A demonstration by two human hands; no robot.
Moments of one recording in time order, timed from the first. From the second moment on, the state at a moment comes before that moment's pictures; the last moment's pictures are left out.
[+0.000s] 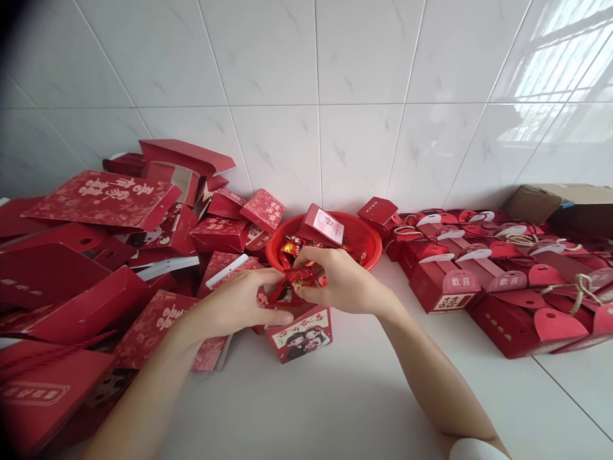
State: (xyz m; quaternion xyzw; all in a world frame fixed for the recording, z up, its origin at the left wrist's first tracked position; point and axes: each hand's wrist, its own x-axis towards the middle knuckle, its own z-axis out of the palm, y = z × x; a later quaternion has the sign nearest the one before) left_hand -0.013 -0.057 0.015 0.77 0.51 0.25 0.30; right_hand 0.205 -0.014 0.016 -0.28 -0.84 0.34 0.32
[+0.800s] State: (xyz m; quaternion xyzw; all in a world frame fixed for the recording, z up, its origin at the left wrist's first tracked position) left_hand -0.009 -0.055 0.012 0.78 0.48 0.26 0.31; right_hand 0.194 -0.030 0.006 -0.28 -0.90 0.18 0.28
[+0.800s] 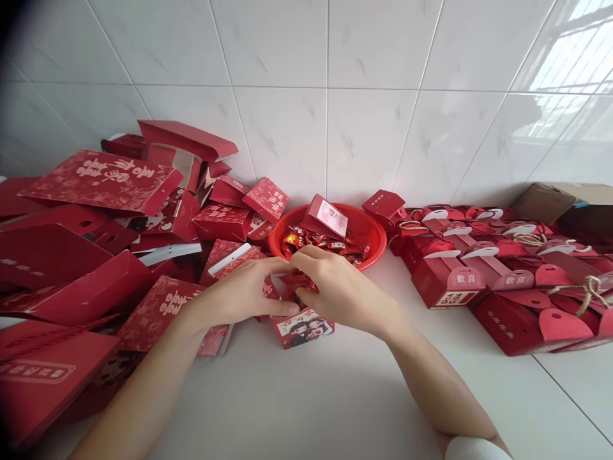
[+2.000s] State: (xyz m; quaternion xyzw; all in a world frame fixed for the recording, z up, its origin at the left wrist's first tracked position) left_hand -0.011 -0.053 0.010 0.79 0.50 0.22 0.28; right_hand 0.212 -0.012 0.018 -0.26 -0.88 0.30 0.28
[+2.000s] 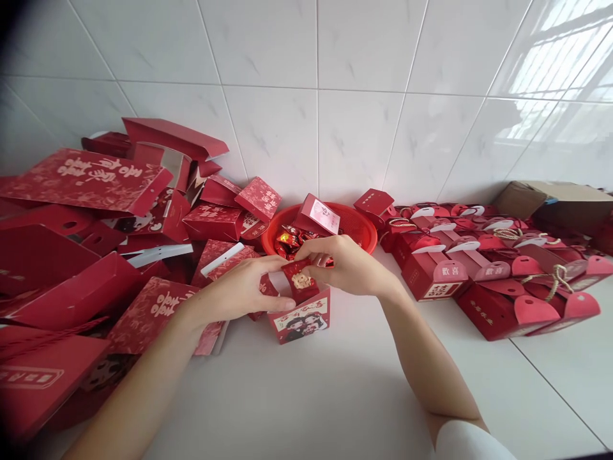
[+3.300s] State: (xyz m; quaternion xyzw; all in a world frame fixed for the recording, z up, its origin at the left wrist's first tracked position) left_hand 0.004 -0.015 -0.041 0.82 0.37 0.35 0.26; right_hand 0.237 -0.019 -0.093 -0.35 -0.73 0.30 0.51
